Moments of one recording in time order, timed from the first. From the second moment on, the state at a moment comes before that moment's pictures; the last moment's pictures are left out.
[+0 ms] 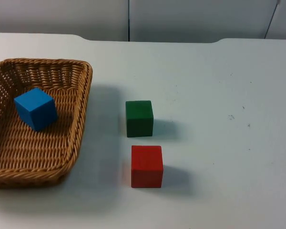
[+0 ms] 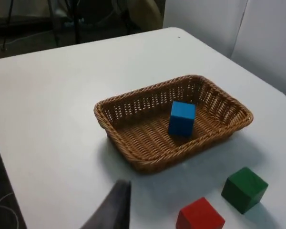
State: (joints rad) right arm 0.98 0.60 -0.57 -0.04 0.41 -0.11; left arm 0.17 0.45 -0.73 -0.85 0.76 0.82
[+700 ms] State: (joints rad) right arm 0.98 0.22 -0.56 -0.05 0.93 -0.02; left arm -0.06 0.00 -0.73 -0.10 1.03 0.21
